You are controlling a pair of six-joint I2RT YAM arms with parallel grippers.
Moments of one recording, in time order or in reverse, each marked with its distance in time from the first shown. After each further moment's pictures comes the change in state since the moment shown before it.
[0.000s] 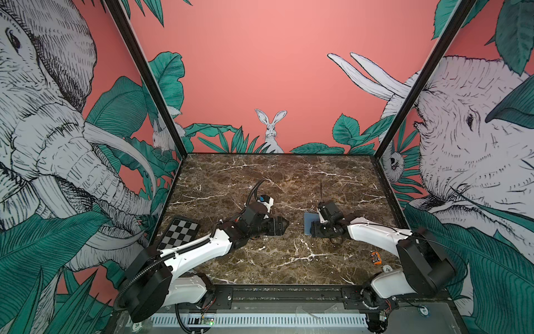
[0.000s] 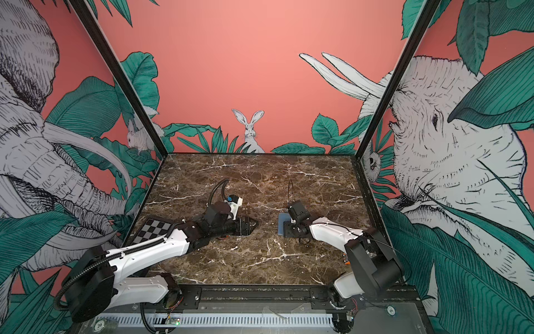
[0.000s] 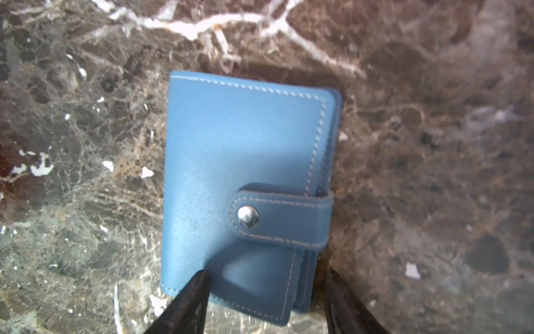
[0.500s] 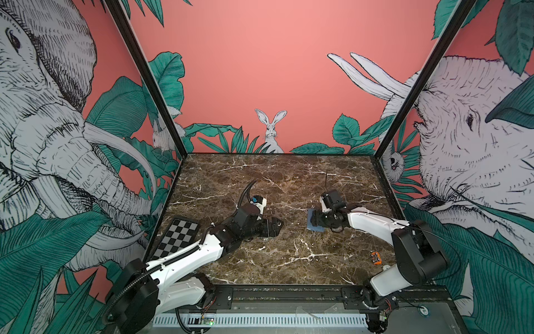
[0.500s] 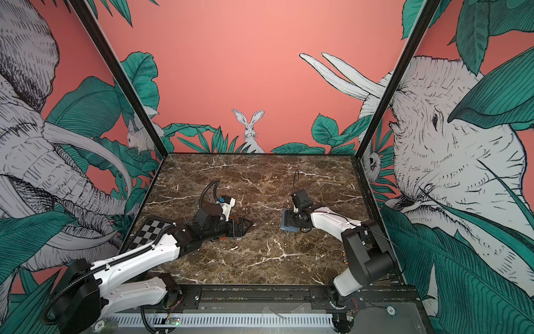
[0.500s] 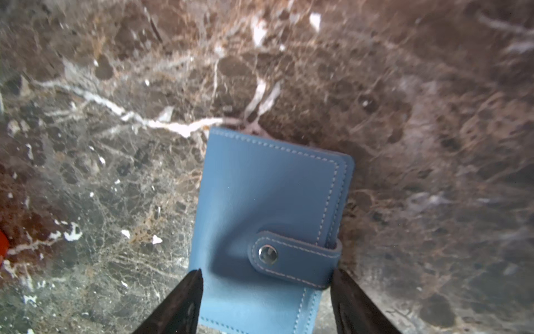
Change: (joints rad) left arm 0.043 -0.116 -0.037 -0.071 -0.020 0.028; right arm -0.100 0.101 0.134 -0.017 -0.060 -0.024
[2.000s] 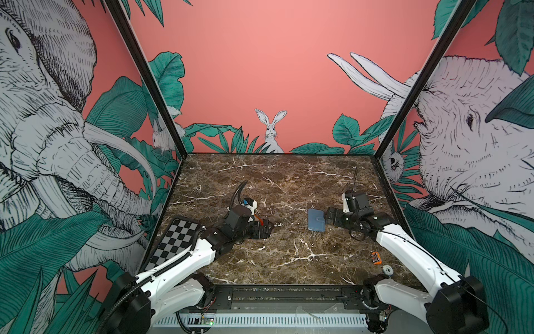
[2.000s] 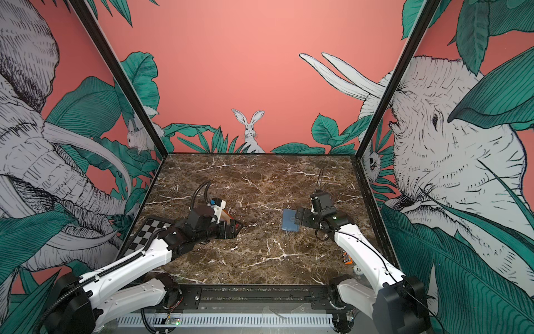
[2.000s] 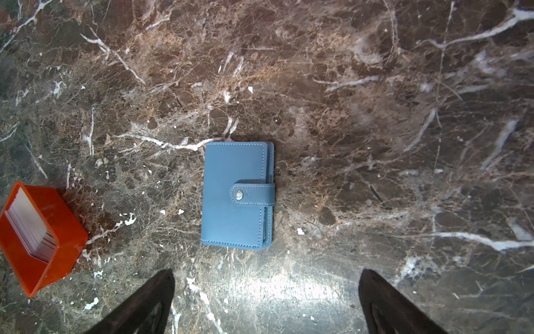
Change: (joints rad) left arm 0.067 -0.105 -0.061 -0.125 -0.027 0.057; right arm -0.118 -0.435 -0.049 -0.216 0.051 0.034
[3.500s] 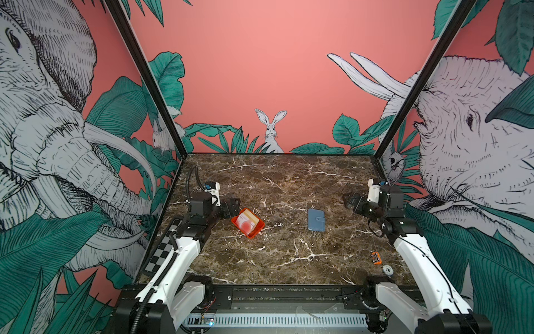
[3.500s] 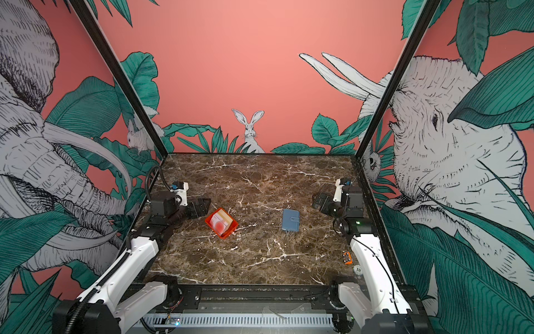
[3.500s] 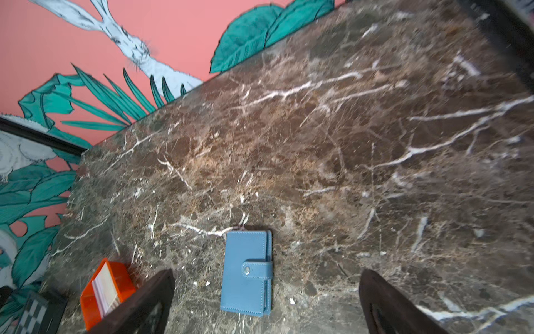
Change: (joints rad) left arm 0.572 -0.076 0.011 0.061 0.127 0.282; right arm -0.323 -0.133 0.035 0.106 -0.222 -0.093
